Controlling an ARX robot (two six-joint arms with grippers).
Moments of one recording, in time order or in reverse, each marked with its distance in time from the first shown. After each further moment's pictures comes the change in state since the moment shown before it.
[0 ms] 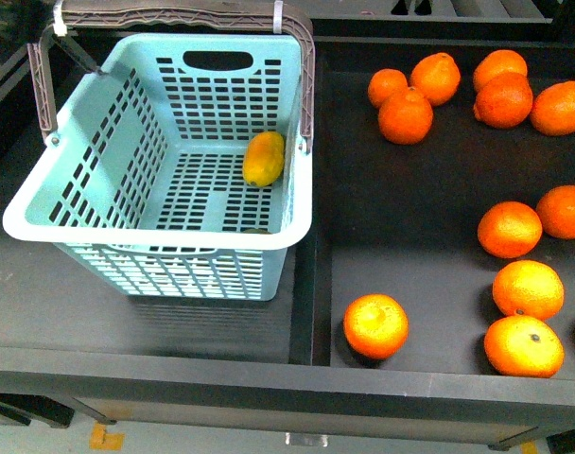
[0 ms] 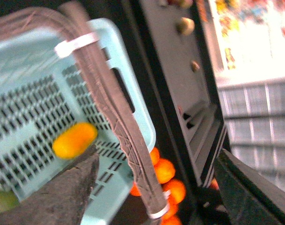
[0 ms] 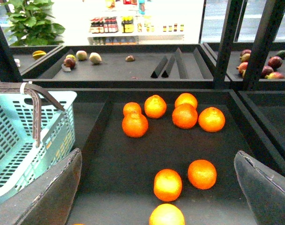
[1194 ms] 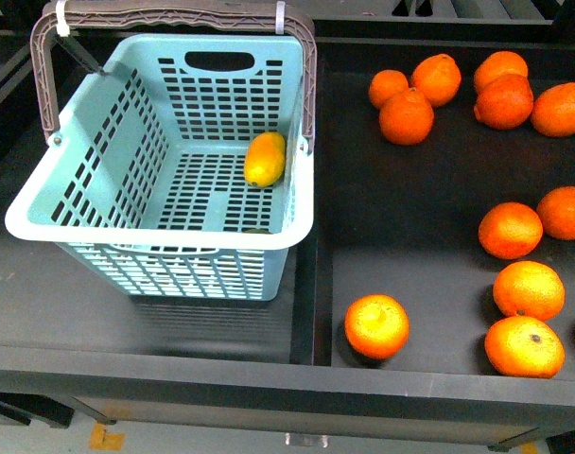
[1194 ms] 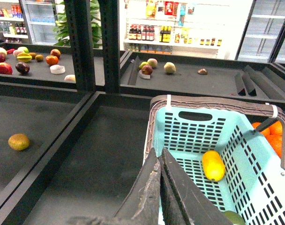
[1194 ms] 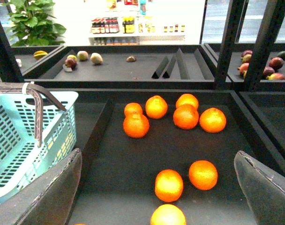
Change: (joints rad) left arm 0.291 -1.110 -0.959 0.186 0.275 1.115; right arm 0.000 0.000 0.000 0.000 -0.001 0.000
